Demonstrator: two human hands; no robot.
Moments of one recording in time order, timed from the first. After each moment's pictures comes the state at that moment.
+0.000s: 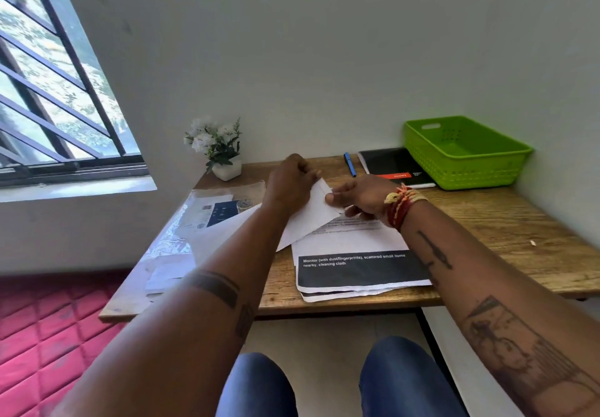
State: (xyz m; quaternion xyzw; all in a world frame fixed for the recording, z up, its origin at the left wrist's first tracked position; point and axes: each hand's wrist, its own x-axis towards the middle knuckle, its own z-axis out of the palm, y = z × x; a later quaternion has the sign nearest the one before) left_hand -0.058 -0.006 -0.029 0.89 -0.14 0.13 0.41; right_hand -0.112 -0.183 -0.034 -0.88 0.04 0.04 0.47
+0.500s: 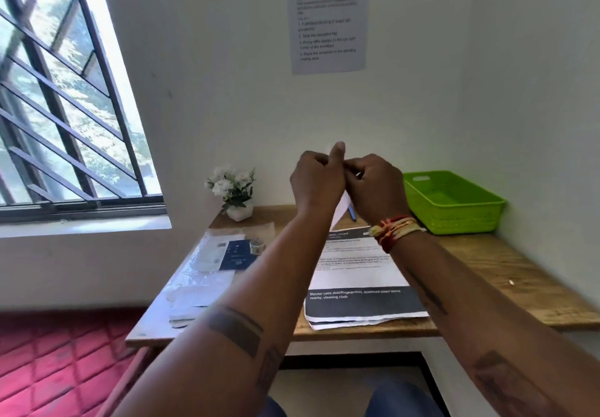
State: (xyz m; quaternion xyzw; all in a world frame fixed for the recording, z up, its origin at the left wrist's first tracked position) left_hand -0.148 -0.041 0.078 0.77 -0.10 0.23 0.59; right_hand -0.173 -0.142 0.058 -0.82 -0.05 -0.45 0.35
